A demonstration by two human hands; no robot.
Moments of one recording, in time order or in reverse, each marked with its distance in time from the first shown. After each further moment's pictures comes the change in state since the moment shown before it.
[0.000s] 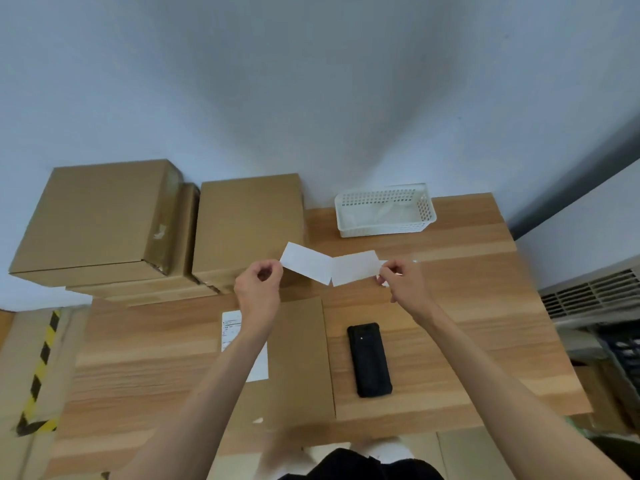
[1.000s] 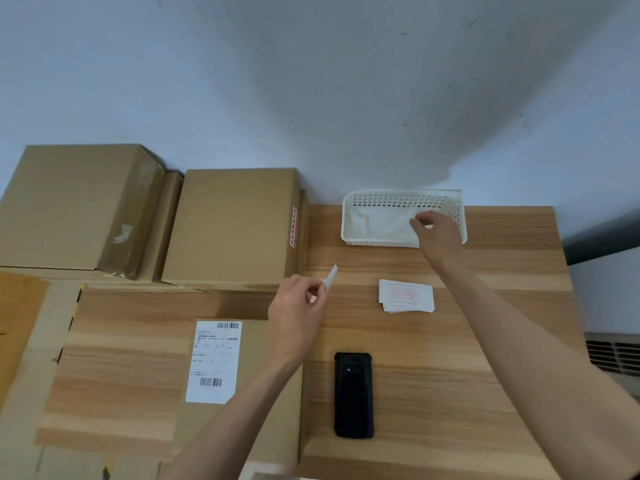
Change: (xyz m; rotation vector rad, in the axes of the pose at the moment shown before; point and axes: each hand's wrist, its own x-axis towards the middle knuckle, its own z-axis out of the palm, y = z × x) left_hand 0.006 -0.016 0.119 0.616 -0.042 0.315; right_hand 0.218 0.013 -0.046 -0.333 0.090 -0.102
